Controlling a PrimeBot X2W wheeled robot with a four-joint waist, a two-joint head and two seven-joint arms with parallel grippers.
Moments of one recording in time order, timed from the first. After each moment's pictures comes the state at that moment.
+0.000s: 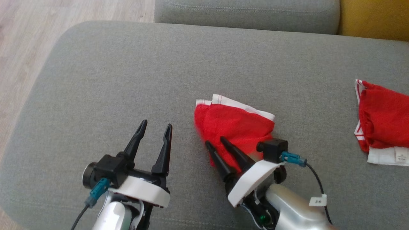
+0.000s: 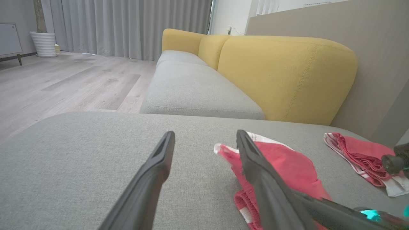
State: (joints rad) left arm -0.06 0.05 -0.31 0.12 -0.20 -0.05 -0.26; right arm -0.42 -0.06 0.87 0.63 0.92 0.13 -0.23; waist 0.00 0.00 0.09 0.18
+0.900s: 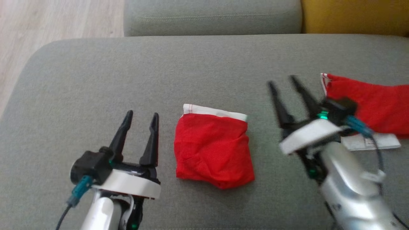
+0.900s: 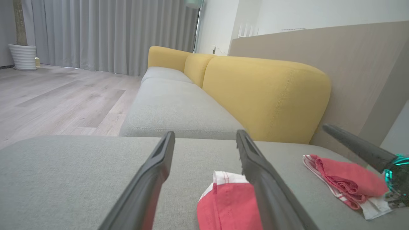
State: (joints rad) left arm -0.06 0.05 -0.26 0.05 -0.25 -0.04 -0.26; right arm -0.45 -0.15 0.40 0.54 0.43 0.13 -0.25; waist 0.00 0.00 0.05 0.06
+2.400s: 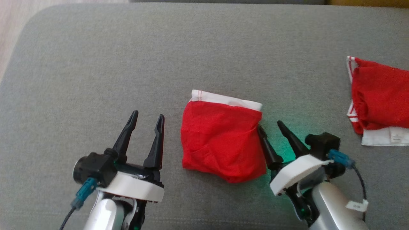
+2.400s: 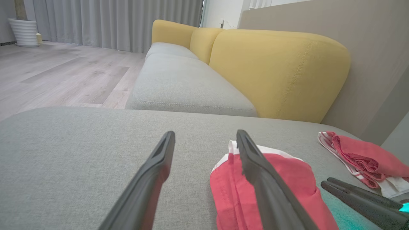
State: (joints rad) left arm -0.05 0.05 -0.28 0.03 -0.22 -0.06 -0.26; right arm -0.18 -0.05 0.29 0.33 0.33 0.13 -0.03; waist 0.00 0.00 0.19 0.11
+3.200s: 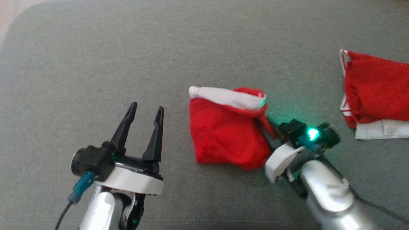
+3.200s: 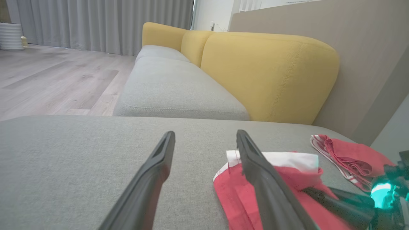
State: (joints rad) left arm -0.09 0.05 -0.27 0.03 -0.21 -0.07 -0.26; right arm -0.40 -0.06 0.41 0.65 0.05 0.13 -0.14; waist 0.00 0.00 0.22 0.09
